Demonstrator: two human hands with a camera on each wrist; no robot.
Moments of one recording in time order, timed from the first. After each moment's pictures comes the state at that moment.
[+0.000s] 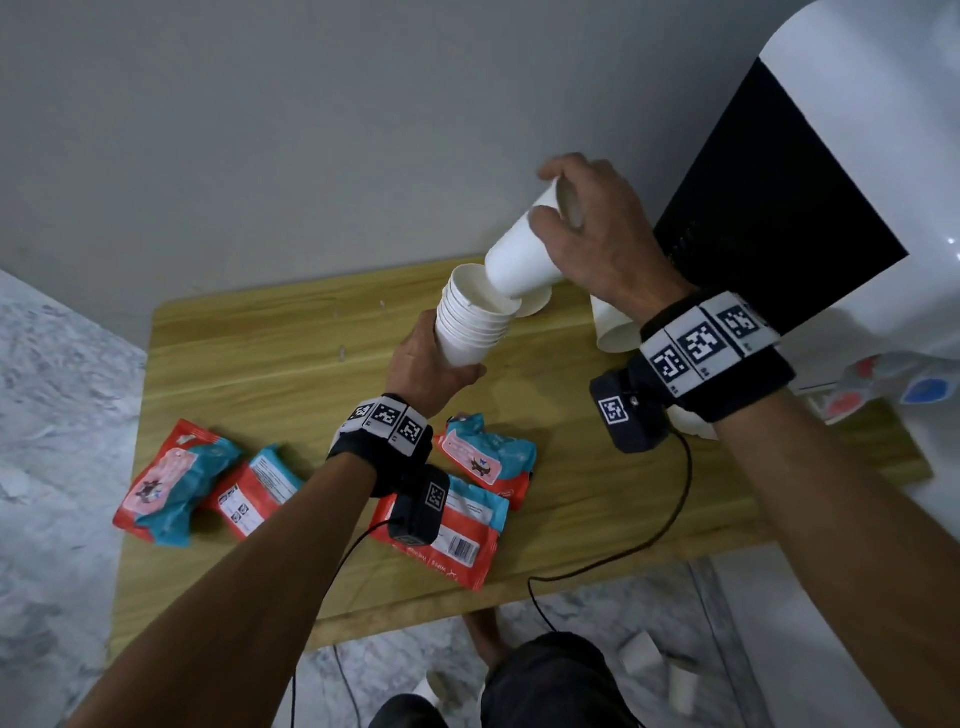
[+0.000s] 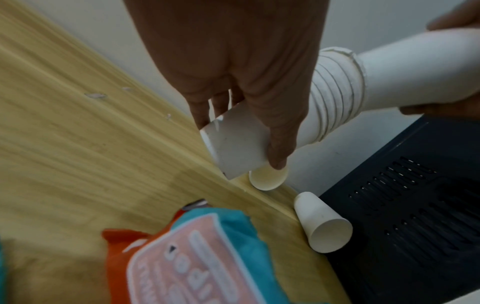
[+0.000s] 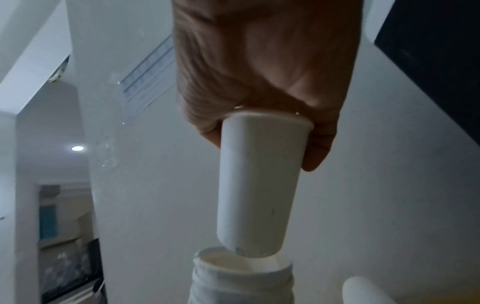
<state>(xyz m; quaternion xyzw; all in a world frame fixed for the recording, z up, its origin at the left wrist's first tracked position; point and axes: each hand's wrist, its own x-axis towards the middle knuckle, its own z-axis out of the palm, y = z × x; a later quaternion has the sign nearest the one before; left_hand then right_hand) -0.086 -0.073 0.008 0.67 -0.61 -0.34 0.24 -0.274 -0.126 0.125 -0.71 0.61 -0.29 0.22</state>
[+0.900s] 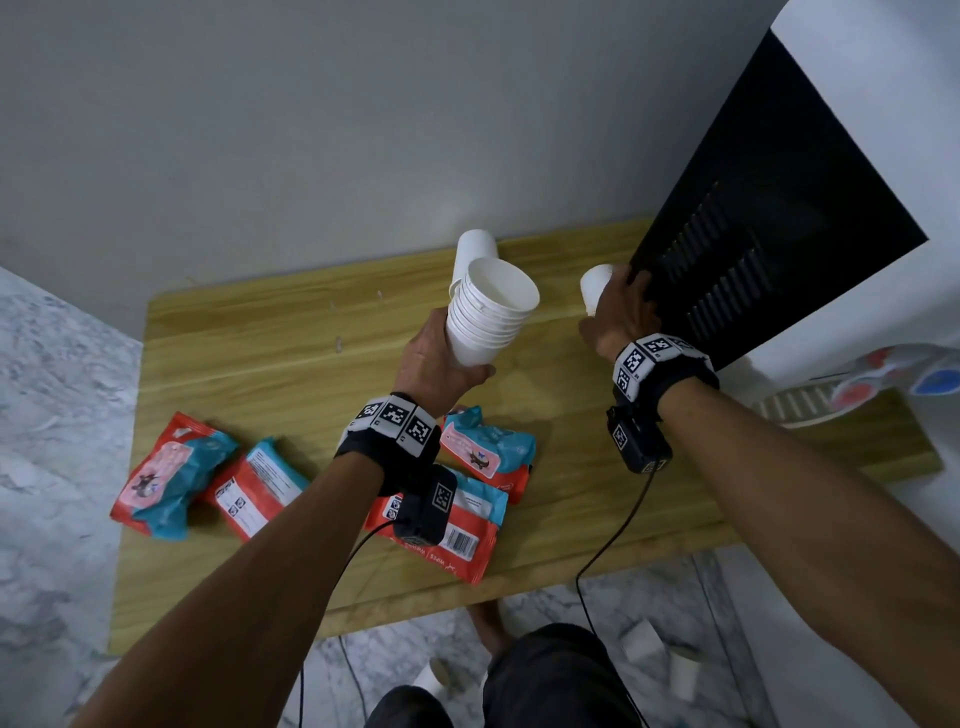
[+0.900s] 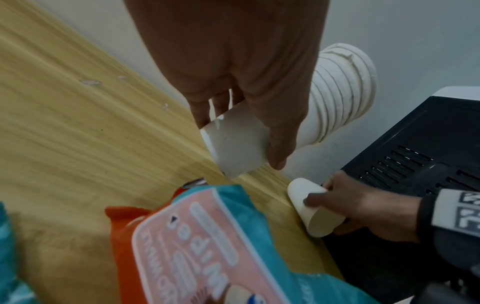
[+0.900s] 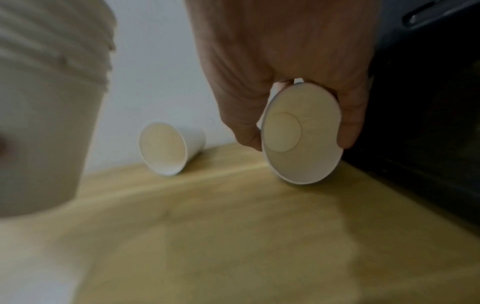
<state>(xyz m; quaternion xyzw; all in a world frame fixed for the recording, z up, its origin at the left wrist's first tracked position) -0.096 -0.072 -0.003 0.66 -0.62 -0.36 0.24 -0.317 -0.137 -0.024 -0.55 0.82 -0.05 0.16</state>
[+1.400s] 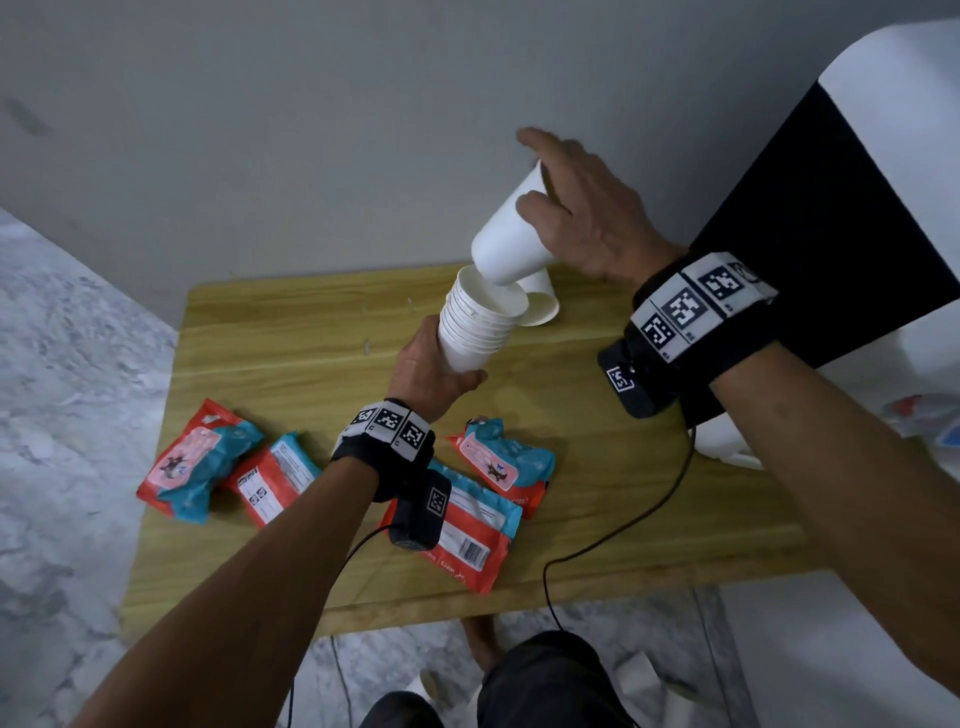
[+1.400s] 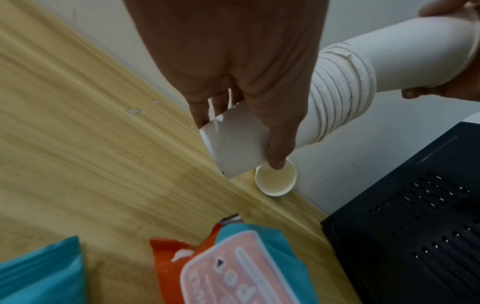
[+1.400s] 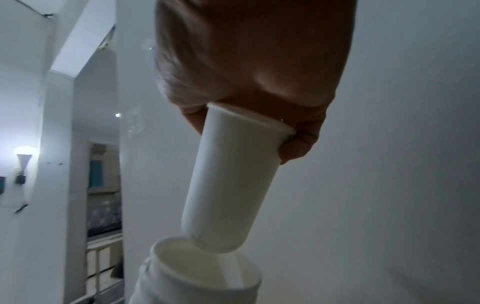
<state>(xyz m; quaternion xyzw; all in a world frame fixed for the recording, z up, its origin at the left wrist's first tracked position) -0.064 -0.068 0.001 0.69 -0.58 -0.33 0.26 -0.237 -0.153 0.145 -0.77 0.57 -0.17 0.21</state>
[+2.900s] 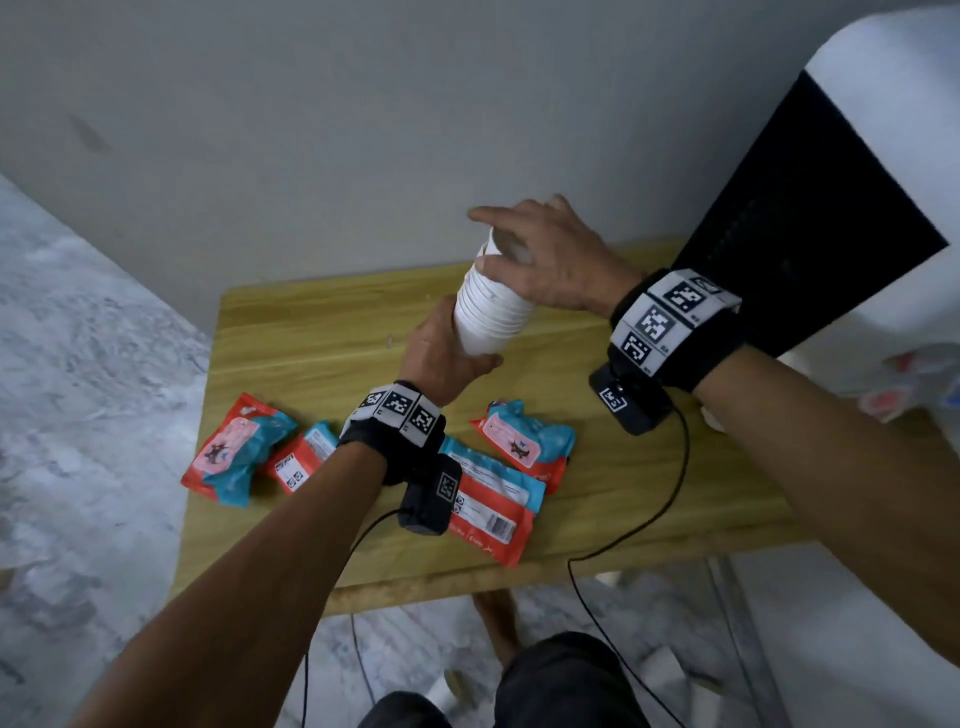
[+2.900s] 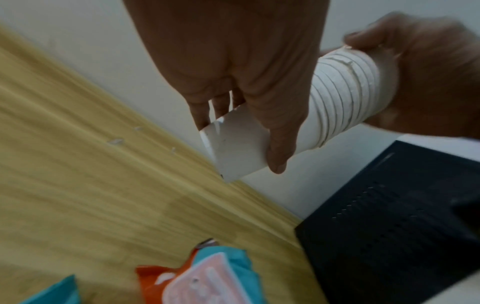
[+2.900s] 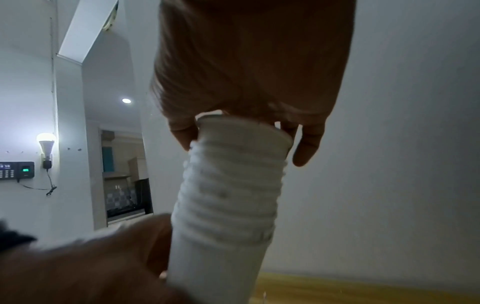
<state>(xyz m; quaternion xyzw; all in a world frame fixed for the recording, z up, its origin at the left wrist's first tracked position) -0.051 -0.051 0.035 0.67 -0.62 -0.31 0.25 -0.205 -0.116 0.122 -0.82 0.52 -0.10 0.22</state>
